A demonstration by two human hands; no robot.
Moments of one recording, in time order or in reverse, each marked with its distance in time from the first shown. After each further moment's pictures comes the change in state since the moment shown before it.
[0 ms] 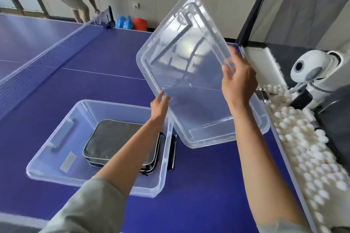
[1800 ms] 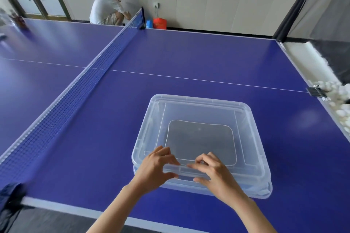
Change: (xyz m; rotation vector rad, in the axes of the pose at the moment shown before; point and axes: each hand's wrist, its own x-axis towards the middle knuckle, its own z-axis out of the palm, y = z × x) left_hand -0.060 -0.089 -0.340 0.958 -0.380 0.643; right_hand -0.289 -0.125 0.165 0.090 -0.876 -0.380
